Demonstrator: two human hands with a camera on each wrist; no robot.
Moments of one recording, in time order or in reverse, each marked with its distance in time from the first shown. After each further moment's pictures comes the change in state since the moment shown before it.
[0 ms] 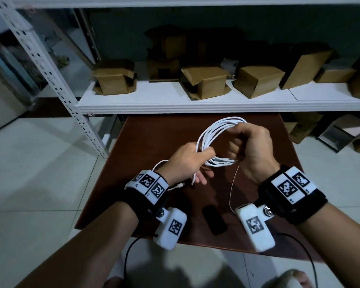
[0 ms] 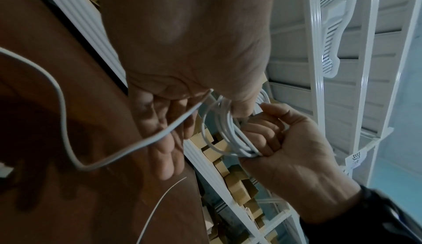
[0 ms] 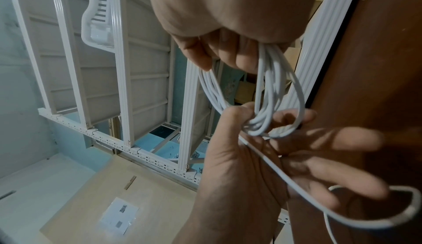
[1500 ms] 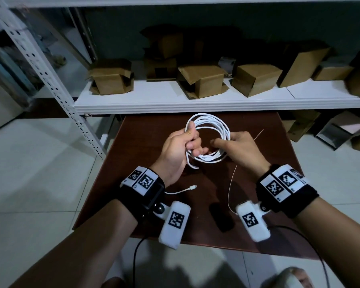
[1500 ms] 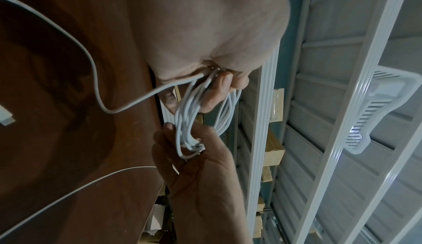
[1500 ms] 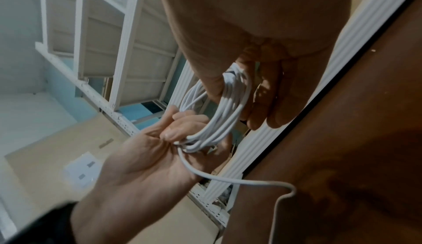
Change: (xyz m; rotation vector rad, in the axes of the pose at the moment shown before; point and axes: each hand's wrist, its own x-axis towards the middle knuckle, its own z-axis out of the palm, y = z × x) left_hand 0.001 0.007 -0.005 -0.777 0.089 0.211; right_hand 0.018 0.017 -0.011 -0.675 -0.035 -0.007
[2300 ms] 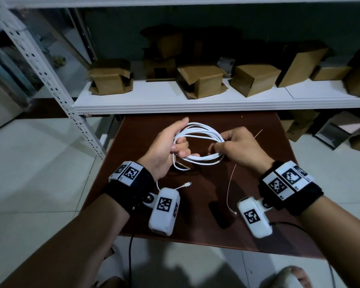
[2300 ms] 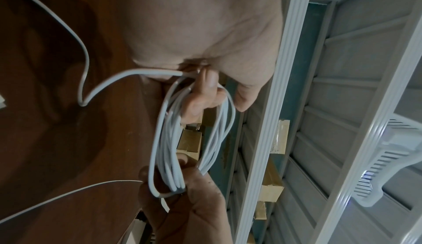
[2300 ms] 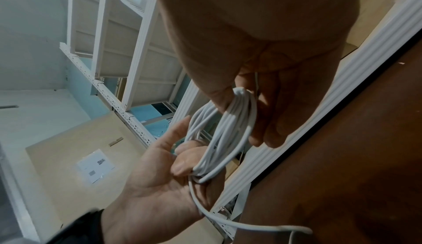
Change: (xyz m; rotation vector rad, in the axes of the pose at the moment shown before) left_hand 0.003 0.016 -0.023 0.033 0.062 -0.233; right_hand -0.004 -0.013 -0.012 -0.316 -0.129 -0.087
